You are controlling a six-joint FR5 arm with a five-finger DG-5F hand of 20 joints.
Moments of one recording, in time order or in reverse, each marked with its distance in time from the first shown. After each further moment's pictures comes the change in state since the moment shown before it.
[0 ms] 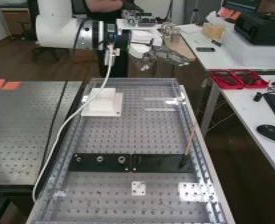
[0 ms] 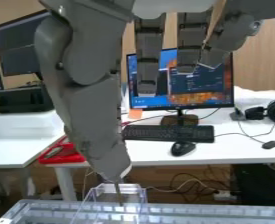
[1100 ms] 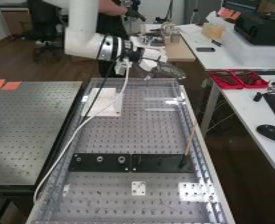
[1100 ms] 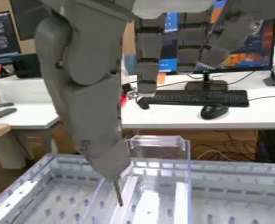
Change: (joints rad) arm 0.078 -0.157 0.095 -0.062 -0.009 0.000
